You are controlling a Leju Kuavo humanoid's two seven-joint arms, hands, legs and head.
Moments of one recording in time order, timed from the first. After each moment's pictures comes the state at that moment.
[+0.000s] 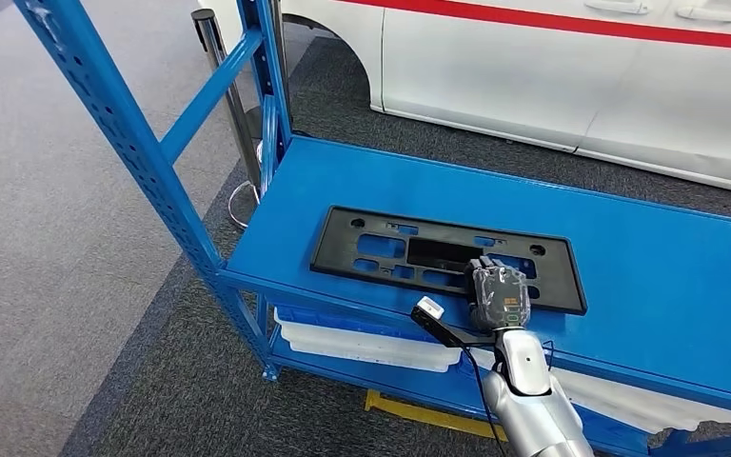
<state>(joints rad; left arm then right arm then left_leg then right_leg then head) -0.06 -0.06 0.88 -0.22 -1.35 0.18 -0.42 -0.35 0.04 0.18 -0.95 1.41 -0.65 0.05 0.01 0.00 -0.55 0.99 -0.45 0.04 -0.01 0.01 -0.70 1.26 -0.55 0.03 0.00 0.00</state>
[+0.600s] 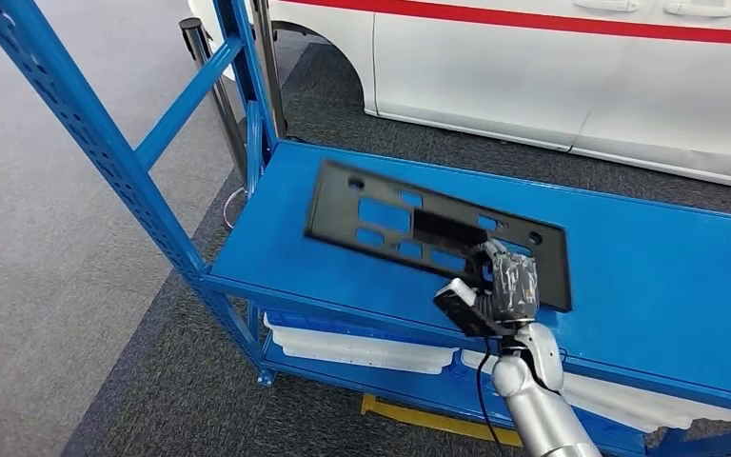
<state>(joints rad) -0.05 -0.07 0.89 -0.22 -1.34 0.19 -0.42 -0.31 0.06 0.22 -1.16 0.66 -0.50 -0.31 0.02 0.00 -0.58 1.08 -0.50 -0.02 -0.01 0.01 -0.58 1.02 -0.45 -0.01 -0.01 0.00</state>
